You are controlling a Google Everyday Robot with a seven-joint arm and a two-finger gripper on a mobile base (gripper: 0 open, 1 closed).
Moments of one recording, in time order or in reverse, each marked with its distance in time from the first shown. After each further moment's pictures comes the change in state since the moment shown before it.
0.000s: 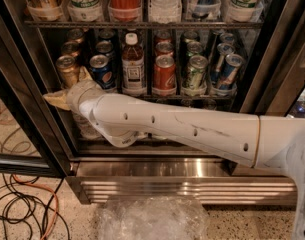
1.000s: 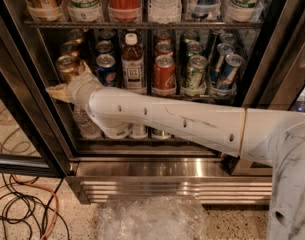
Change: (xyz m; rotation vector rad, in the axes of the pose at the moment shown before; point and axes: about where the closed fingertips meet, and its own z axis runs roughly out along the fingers) arm 0.004 -0.025 0.028 0.056 0.007 -0.062
